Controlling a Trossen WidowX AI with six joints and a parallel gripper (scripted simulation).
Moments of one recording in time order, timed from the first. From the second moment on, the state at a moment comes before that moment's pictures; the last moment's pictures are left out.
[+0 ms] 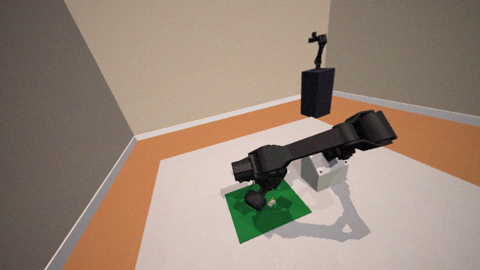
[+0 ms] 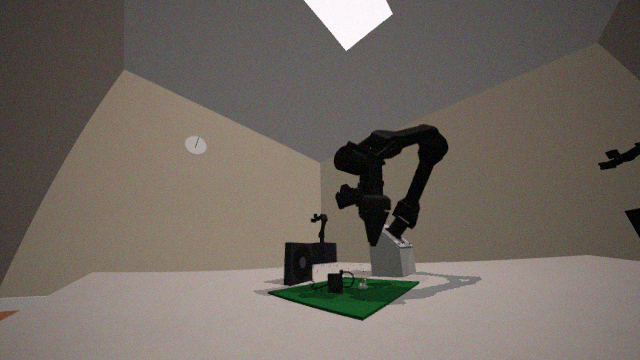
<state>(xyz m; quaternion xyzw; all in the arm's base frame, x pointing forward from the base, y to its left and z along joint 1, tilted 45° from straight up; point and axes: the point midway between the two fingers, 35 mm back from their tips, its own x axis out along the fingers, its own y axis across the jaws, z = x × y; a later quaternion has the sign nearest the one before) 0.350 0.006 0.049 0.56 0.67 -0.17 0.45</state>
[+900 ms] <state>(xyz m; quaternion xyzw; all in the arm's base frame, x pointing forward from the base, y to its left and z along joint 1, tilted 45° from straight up) 0.387 -0.099 0.025 0.62 0.64 -0.14 0.42</state>
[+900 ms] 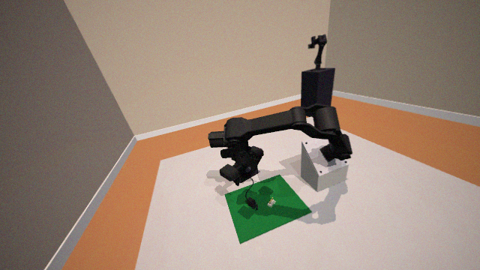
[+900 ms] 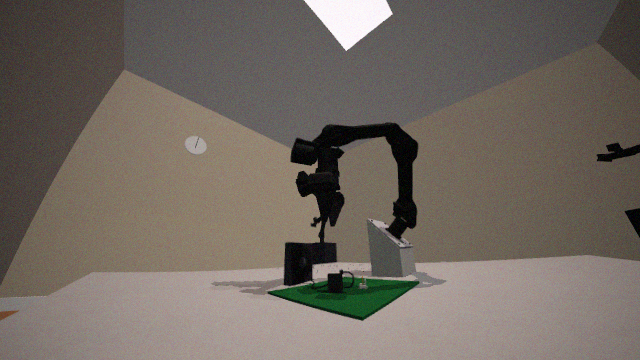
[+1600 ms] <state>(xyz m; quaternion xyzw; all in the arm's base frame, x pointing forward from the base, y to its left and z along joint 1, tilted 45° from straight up) 0.401 -0.026 -0.045 0.62 0.65 -0.13 0.42</state>
